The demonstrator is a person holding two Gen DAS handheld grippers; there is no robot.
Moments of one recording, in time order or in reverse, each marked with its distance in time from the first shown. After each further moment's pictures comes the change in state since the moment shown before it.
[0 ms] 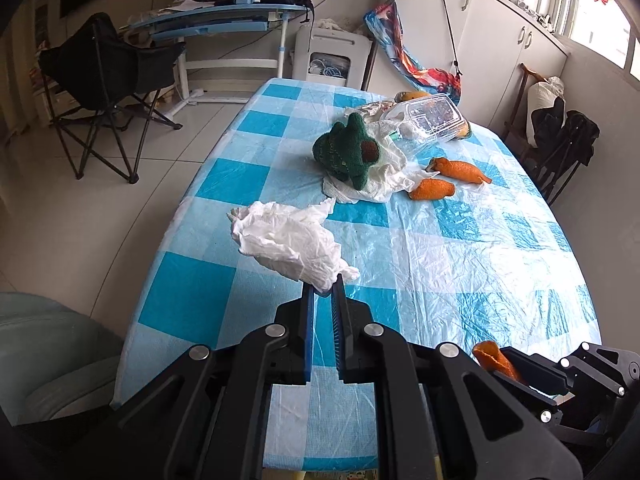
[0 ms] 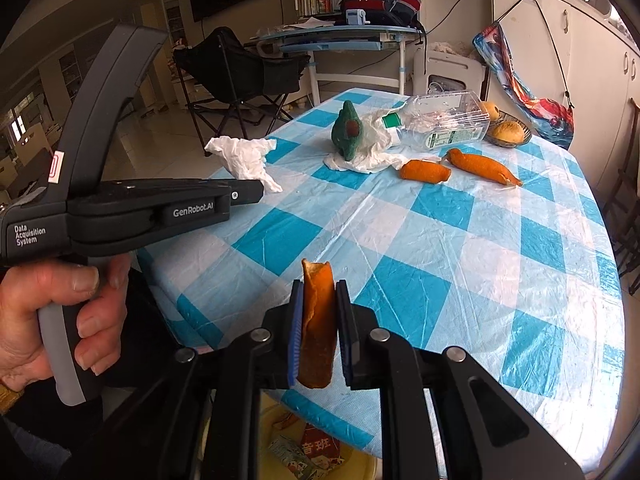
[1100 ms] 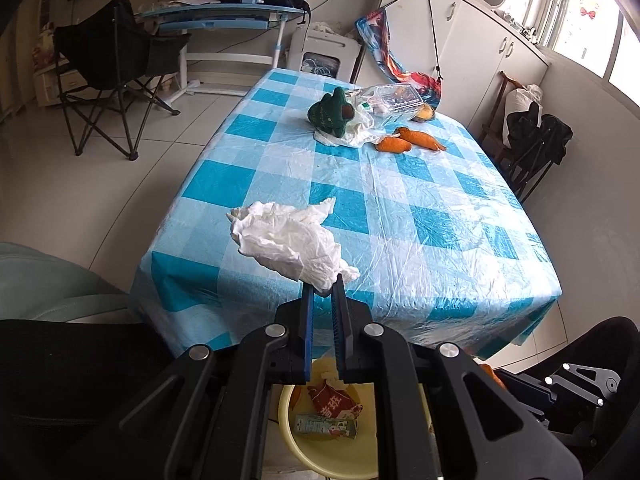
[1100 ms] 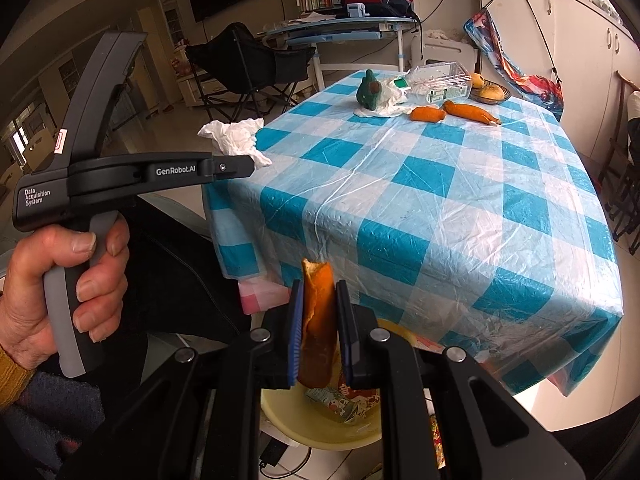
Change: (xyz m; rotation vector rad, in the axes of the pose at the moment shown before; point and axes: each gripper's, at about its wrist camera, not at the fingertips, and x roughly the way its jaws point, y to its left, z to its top) left arm -0.084 0.009 -0.084 -0.035 -0.004 -0.078; right arm -0.064 0.039 -0.081 0.051 0.040 0.027
